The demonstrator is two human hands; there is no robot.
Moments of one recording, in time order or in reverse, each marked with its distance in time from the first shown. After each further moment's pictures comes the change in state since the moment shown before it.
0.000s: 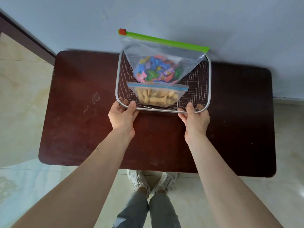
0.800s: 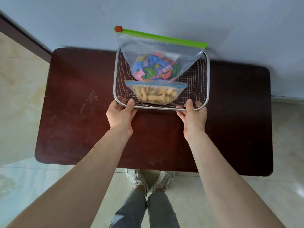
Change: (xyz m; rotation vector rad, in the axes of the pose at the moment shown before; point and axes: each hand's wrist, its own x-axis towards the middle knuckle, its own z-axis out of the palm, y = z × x) left_hand 0.005 -0.006 0.002 -0.020 0.016 -0.027; right_hand 0.013 -0.002 -0.001 -0.068 -0.026 0.042
